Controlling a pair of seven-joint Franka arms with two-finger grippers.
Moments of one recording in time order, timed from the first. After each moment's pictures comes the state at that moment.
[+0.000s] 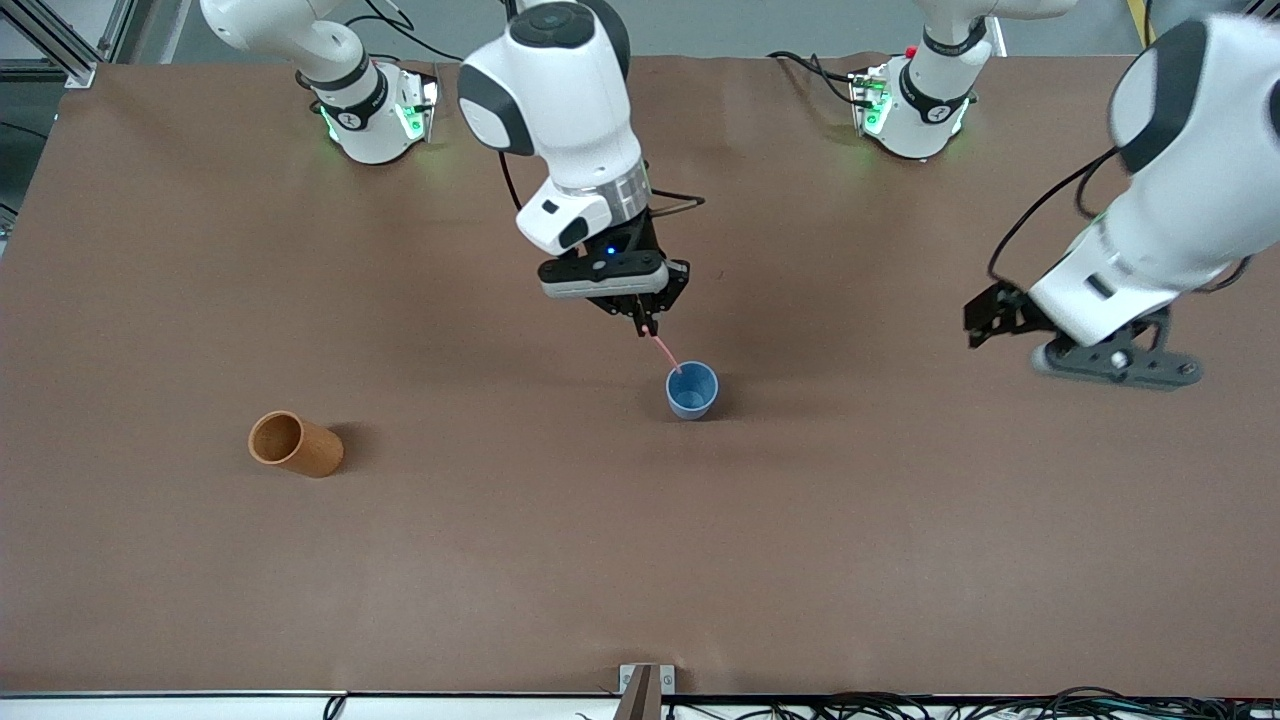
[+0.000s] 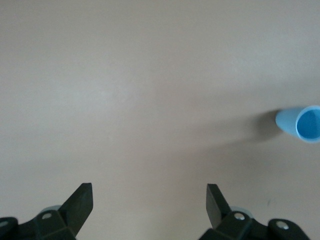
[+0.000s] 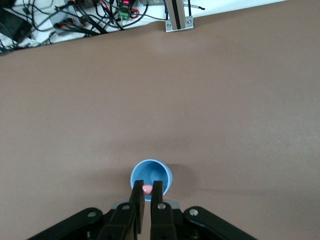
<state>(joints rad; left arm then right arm) -0.15 0.14 -0.07 -1.49 0.02 1.64 -0.02 0.79 0.41 -0.01 -1.48 -0.17 2.28 0.94</state>
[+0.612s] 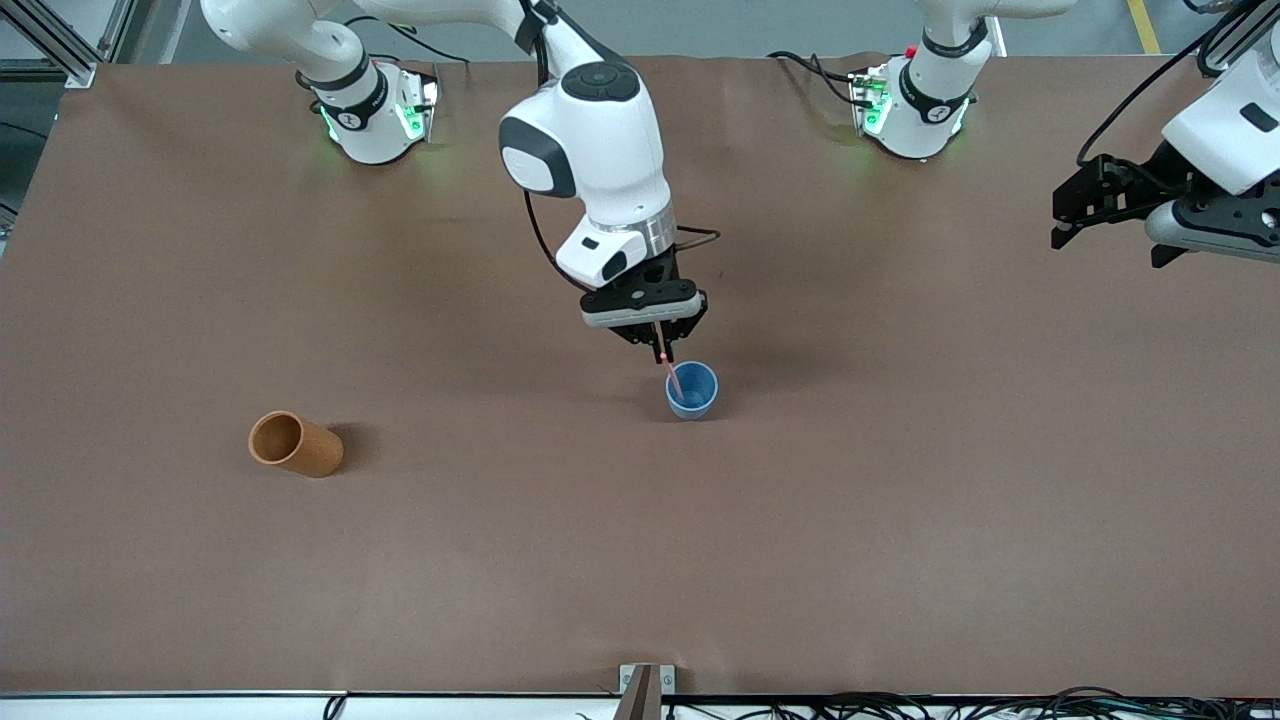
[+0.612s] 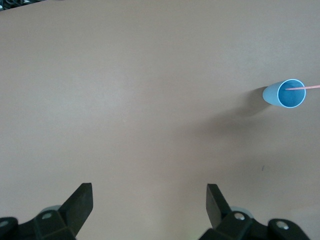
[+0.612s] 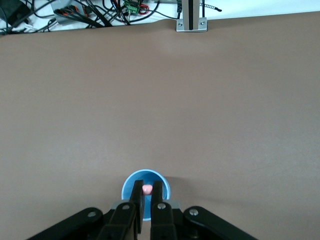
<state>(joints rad) -0.13 0.02 -0.03 -1.45 -0.01 1.51 0.08 0.82 0.51 -0.01 -1.48 -0.27 2.38 0.93</state>
